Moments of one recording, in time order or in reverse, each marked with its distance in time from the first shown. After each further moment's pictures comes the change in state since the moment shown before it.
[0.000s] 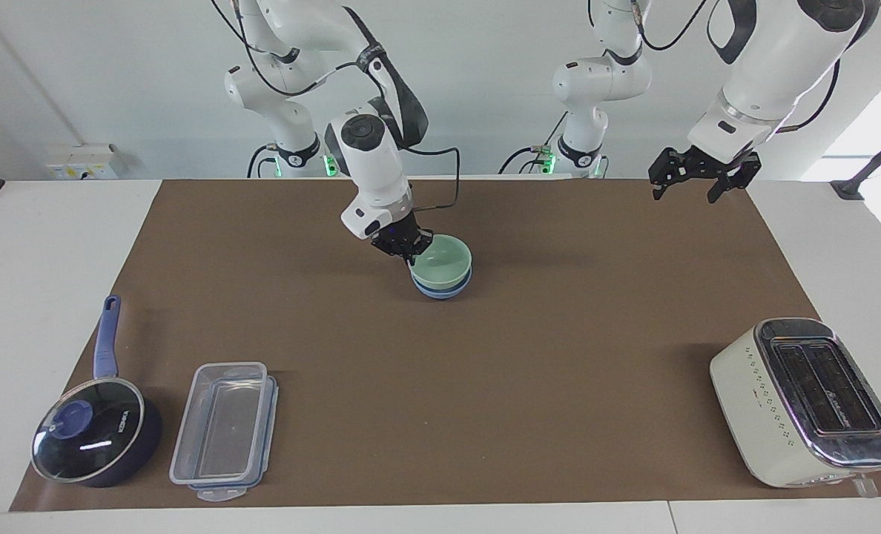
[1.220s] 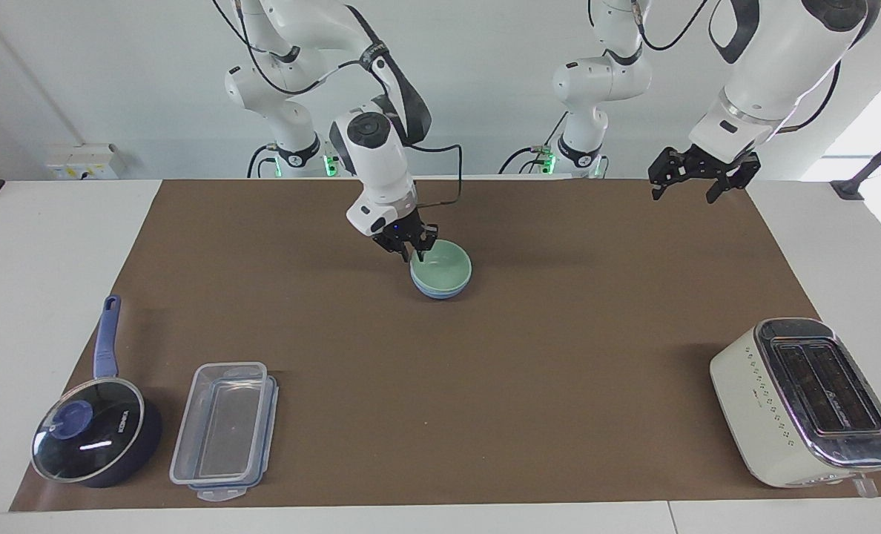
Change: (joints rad) left arm 0.000 0.000 0.004 0.000 -0.016 0.001 -0.002; right arm 0.015 -0.033 -0.003 0.003 0.000 -0.019 -0.003
